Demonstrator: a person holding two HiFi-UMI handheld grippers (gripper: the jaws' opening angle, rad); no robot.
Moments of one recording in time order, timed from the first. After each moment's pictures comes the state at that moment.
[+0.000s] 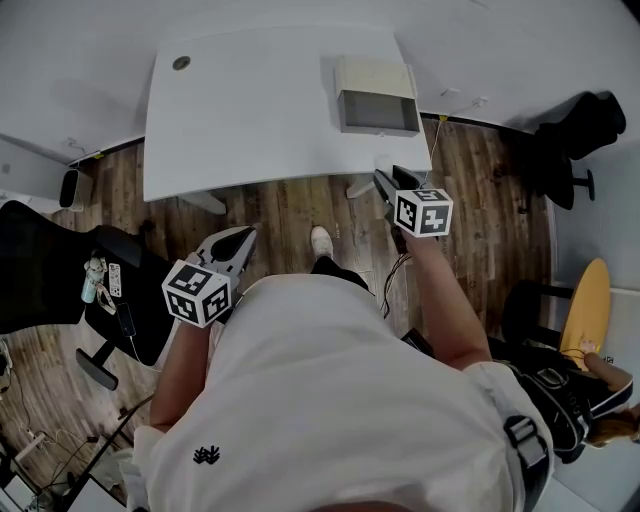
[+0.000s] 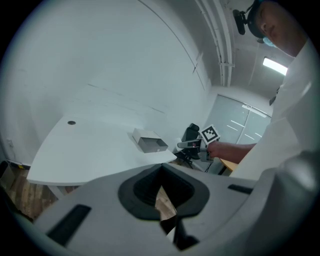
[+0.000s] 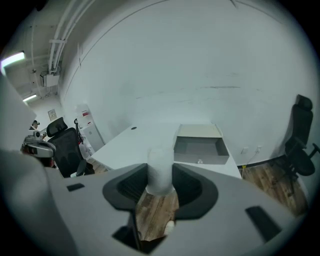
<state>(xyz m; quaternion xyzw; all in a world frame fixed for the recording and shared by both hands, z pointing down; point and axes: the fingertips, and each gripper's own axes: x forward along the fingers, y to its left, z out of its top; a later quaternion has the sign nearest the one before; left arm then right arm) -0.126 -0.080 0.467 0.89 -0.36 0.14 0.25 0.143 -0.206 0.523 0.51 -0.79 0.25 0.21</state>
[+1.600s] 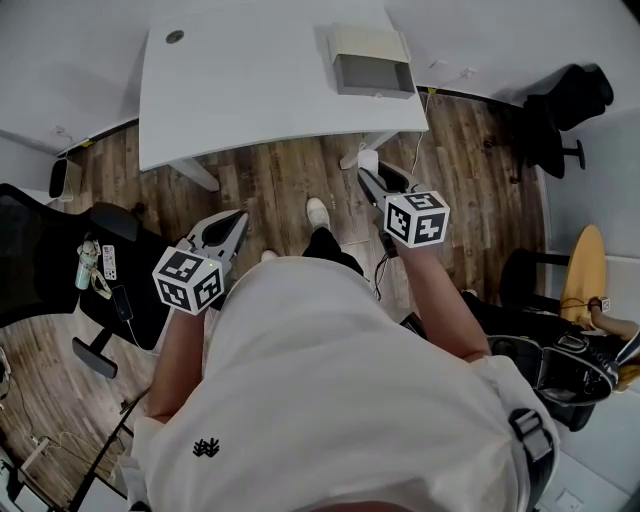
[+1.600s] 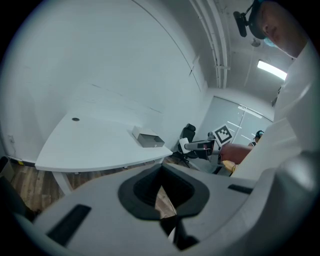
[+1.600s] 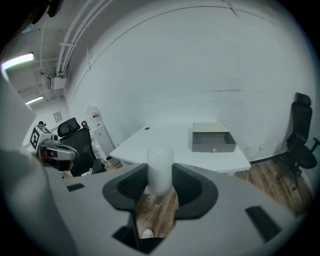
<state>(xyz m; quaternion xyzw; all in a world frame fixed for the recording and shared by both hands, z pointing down) -0.157 -0.031 0.474 0.89 -0.35 0.13 0.26 0.082 -0.102 0.498 0.50 -0.81 0.25 0.19</state>
